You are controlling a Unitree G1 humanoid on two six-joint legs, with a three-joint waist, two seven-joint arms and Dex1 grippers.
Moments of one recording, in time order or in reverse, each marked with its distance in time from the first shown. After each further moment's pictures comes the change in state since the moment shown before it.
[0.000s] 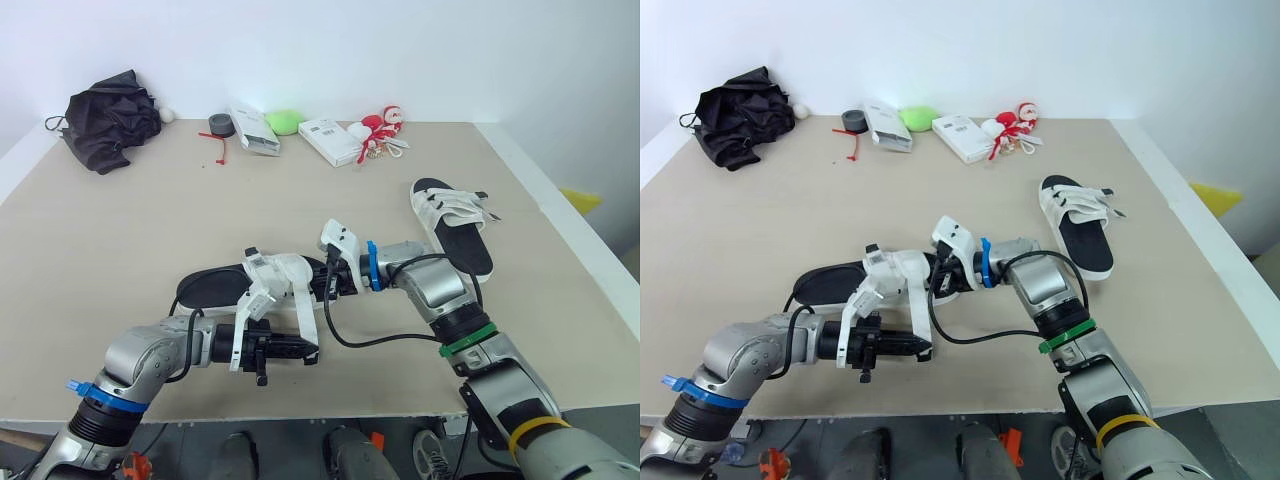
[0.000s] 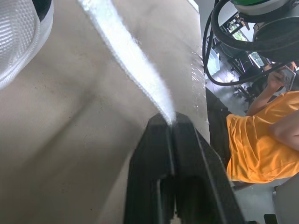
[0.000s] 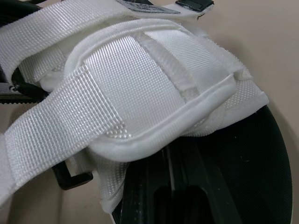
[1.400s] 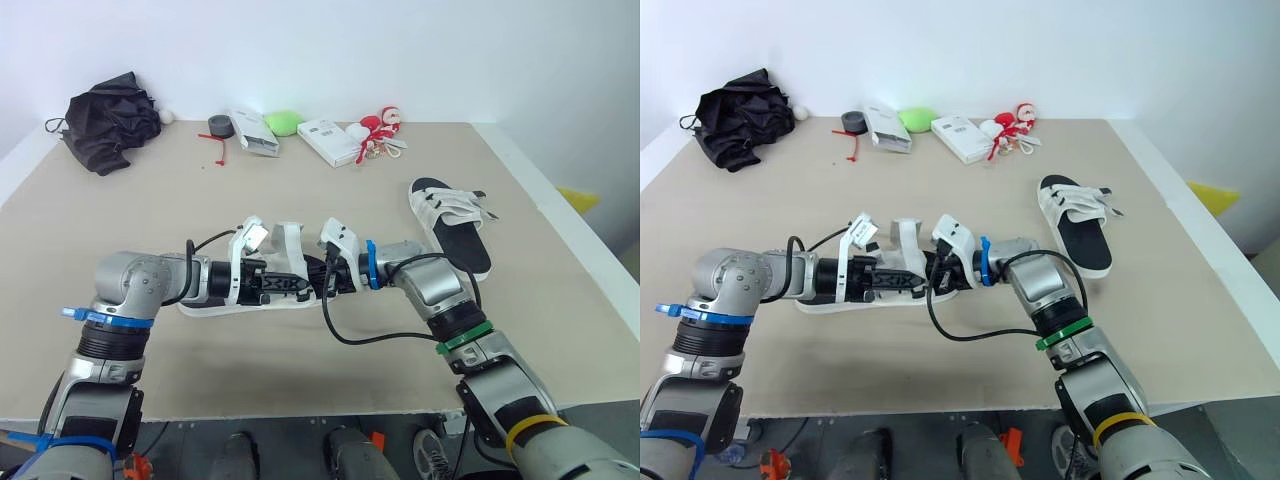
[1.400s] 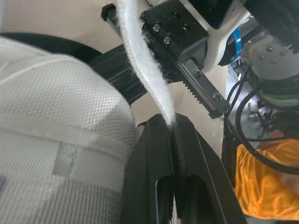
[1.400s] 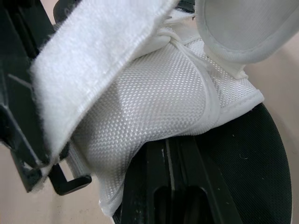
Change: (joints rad) left arm -0.364 -0.044 0.107 0.270 -0.051 0.261 0.182; right arm -0.003 0.016 -0.013 0.036 -0.006 -0.024 -0.012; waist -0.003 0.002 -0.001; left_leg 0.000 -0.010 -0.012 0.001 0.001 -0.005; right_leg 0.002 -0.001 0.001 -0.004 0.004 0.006
